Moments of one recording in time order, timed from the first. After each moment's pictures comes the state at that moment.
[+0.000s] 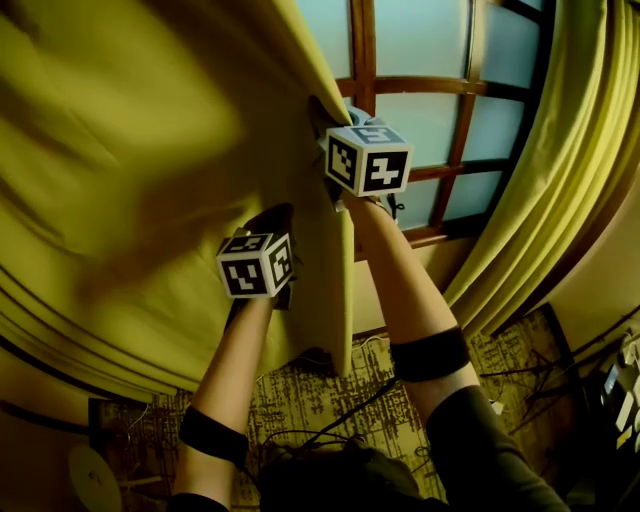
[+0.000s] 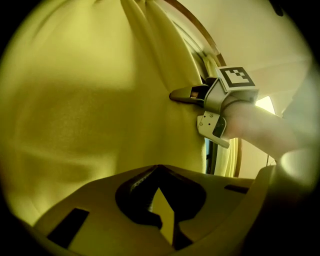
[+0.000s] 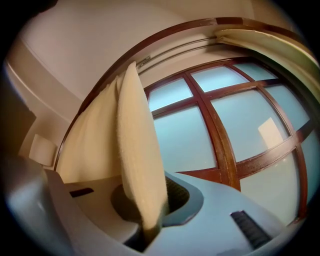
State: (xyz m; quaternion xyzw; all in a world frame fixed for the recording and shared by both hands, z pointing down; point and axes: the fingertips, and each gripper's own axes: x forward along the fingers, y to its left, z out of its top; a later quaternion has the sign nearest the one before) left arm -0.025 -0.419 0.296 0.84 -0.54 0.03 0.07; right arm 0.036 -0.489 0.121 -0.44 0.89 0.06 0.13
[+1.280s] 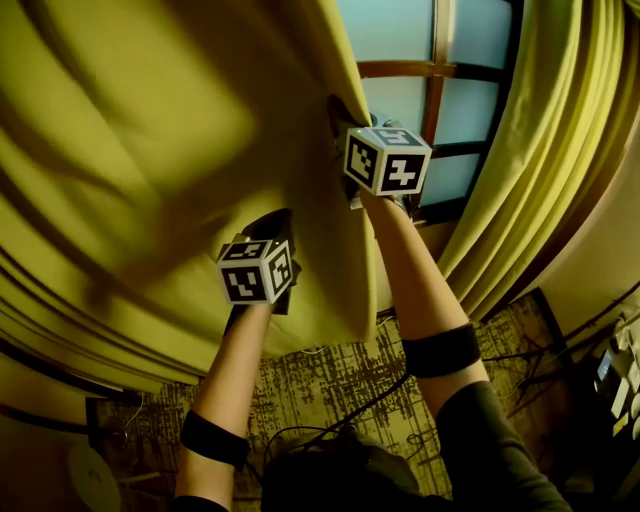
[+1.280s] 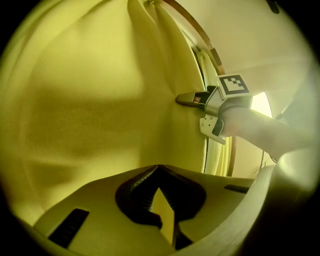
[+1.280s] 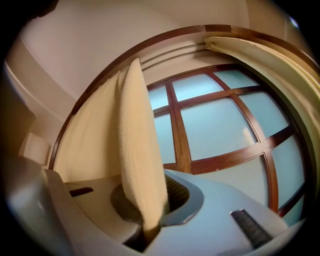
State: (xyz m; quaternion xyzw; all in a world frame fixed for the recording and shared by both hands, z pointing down) left arm 0.037 -0.388 0.319 0.85 -0.52 0.05 0.08; right arm 0.137 -0.475 0.144 -0.48 0.87 0.05 0.13
